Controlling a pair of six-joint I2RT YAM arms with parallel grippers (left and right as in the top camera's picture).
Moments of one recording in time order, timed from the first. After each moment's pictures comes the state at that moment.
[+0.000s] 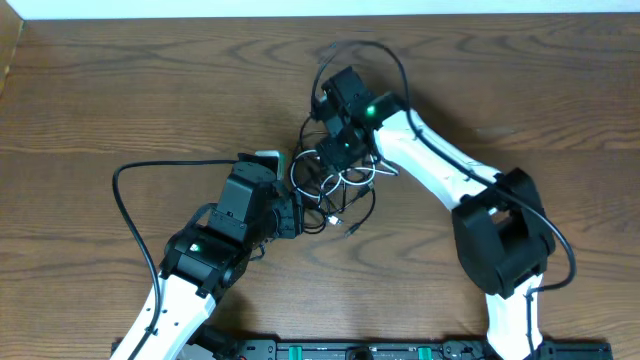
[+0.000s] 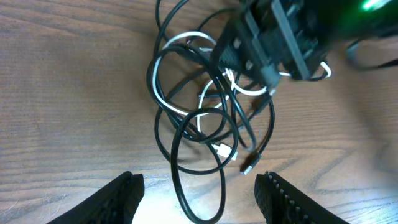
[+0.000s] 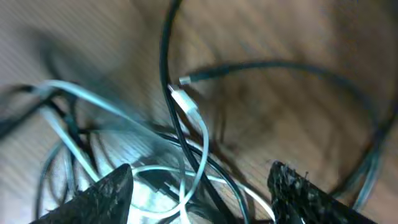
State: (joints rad) left arm -0.46 1.01 0.80 -0.67 0.04 -0.44; right arm 0.60 2.10 1.65 -0.78 -0.15 -0.02
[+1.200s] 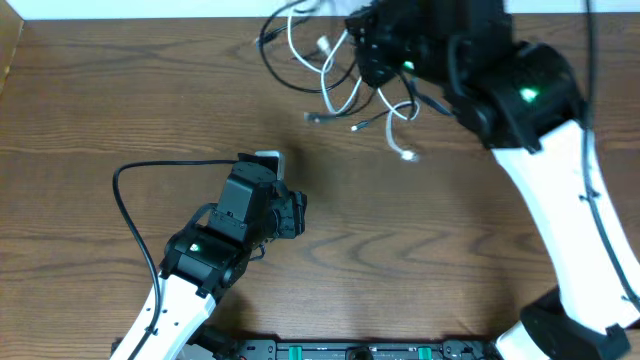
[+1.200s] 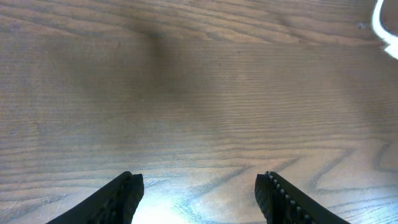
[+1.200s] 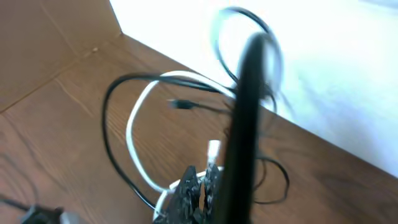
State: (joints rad) left arm -0.46 1.01 0.80 -0.67 0.04 -0.44; right arm 0.54 1.74 2.24 -0.99 -0.16 0.01
